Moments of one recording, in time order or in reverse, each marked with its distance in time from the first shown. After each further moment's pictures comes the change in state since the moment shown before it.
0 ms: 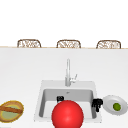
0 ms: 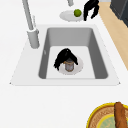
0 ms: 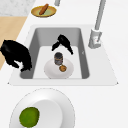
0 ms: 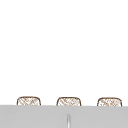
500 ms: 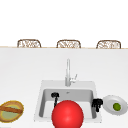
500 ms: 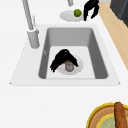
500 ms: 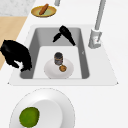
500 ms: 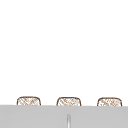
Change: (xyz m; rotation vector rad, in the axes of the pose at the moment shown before) left hand 0.020 0.039 0.054 0.005 -0.014 0.012; right hand 0.000 0.000 0.000 0.000 0.000 0.000
